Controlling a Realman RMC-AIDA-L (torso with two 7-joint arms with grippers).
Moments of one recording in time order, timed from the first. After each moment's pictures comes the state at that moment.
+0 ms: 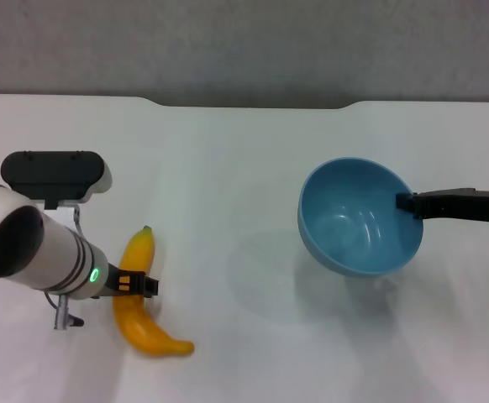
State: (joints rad) left arm -0.61 -2.04 -1.35 -0.96 2.81 -0.92 -0.44; right arm 0.54 2.02 -1.18 -0.79 -2.04 -0.84 2.22
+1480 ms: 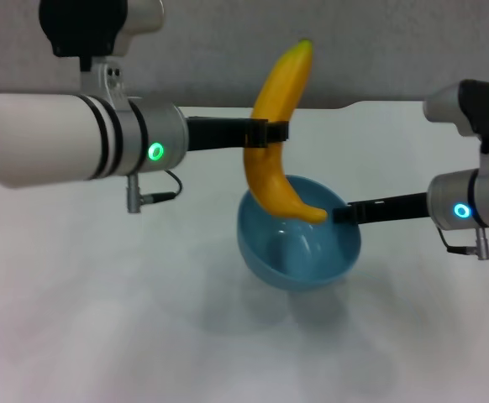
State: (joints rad) left arm -0.53 -2.04 -1.48 -1.39 2.28 -0.75 0.12; right arm 0.79 2.01 -1.18 -0.49 -2.04 -0.88 2.28
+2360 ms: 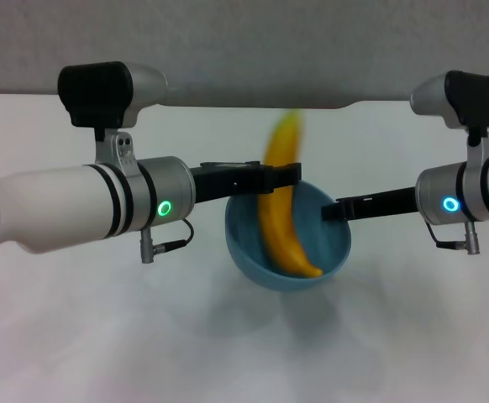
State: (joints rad) left arm -0.49 -2.04 -1.36 -1.17 1.91 -0.54 0.46; right arm 0.82 2.01 -1.21 -0.49 -2.04 -0.89 2.32
